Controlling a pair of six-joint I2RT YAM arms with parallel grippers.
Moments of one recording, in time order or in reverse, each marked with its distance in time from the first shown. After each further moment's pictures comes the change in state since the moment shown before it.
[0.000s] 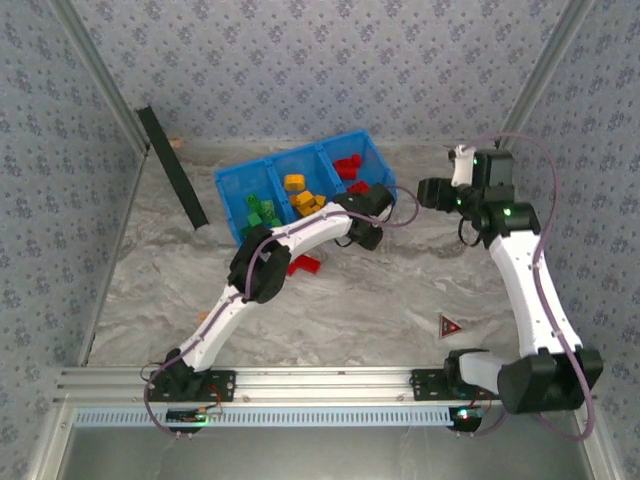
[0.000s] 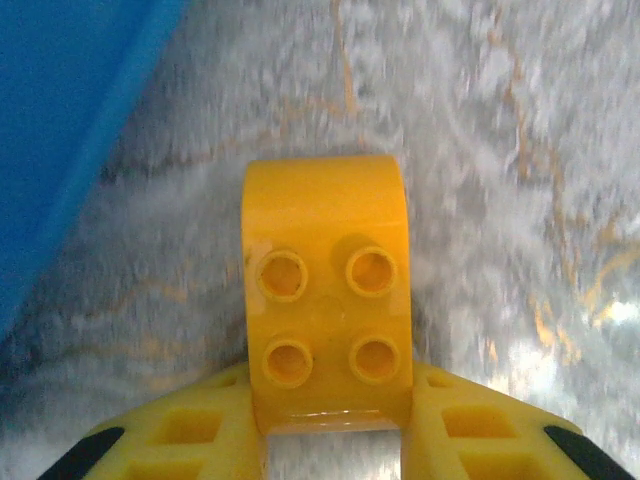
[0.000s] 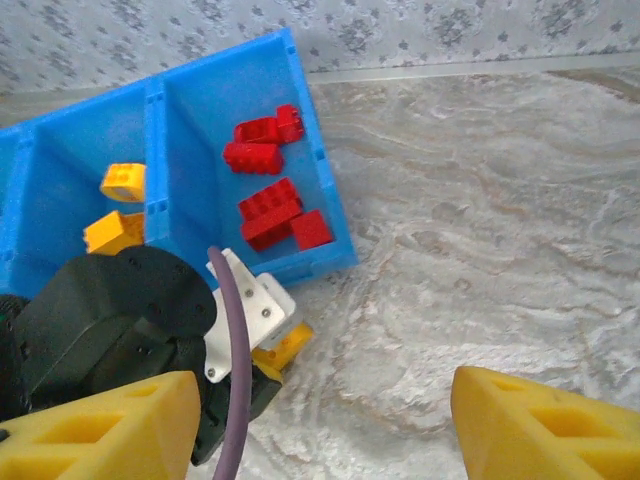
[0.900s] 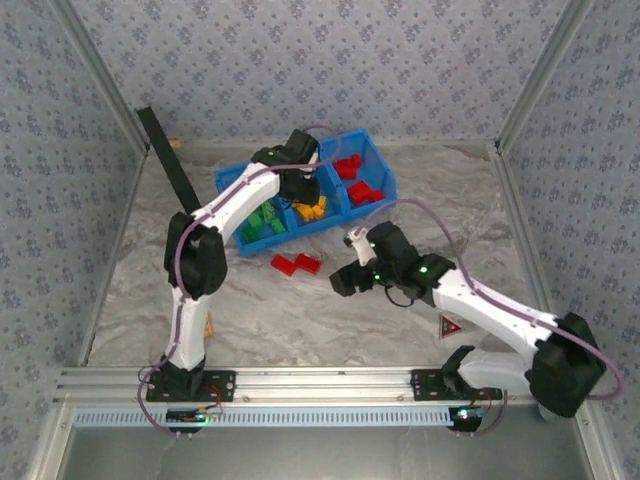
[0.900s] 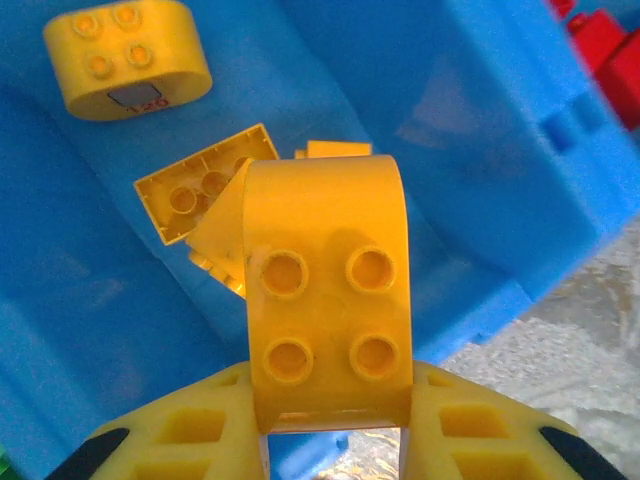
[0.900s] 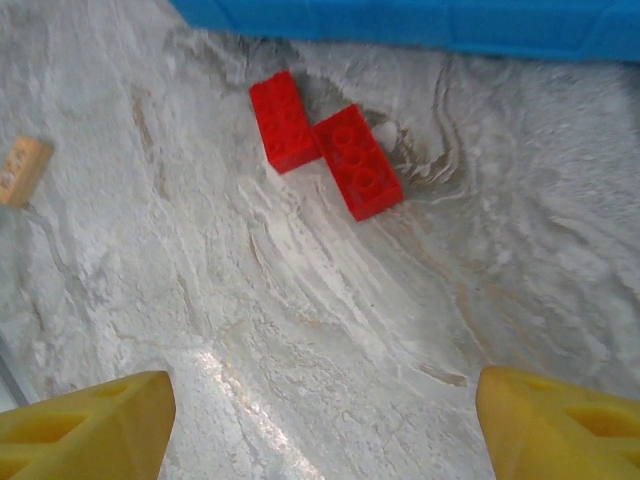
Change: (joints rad) left arm 0.317 -0.343 -0.183 -0.101 0.045 -0.151; right arm 0.695 0.044 -0.413 0.292 0.021 0.097
